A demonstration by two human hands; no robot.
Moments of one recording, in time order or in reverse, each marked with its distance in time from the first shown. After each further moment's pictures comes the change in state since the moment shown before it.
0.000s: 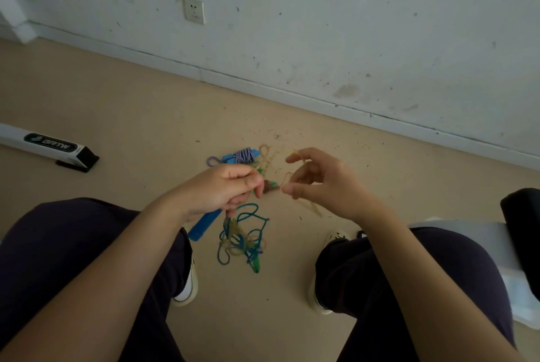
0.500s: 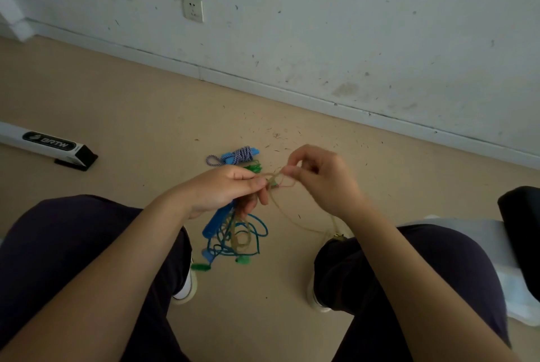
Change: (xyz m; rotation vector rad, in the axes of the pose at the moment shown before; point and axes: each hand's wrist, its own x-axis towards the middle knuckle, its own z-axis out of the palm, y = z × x) left_hand 0.003 0.005 0.006 -0.045 -0.057 -0.032; right_hand 0.005 -0.003 0.010 -0.079 0.190 -0.068
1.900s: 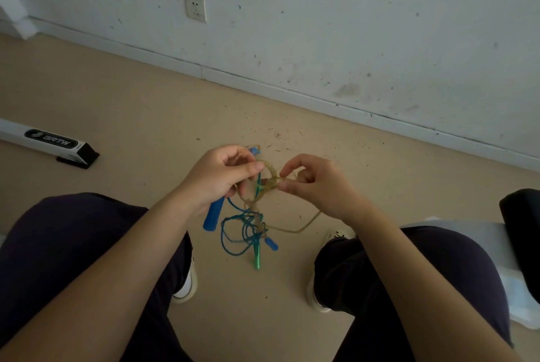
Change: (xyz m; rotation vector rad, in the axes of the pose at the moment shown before) left_hand 0.006 0.001 0.004 -0.205 0.488 0.049; right_hand 0.000 0.006 0.002 0.029 -0.177 0.087
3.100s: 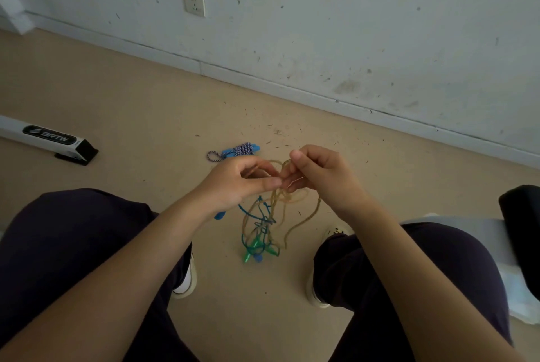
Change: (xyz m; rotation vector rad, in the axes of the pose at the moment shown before) left_hand -0.002 -0.011 0.014 0.215 -0.161 0.052; right_hand -0.001 -0.003 0.003 0.415 0.034 -0.038
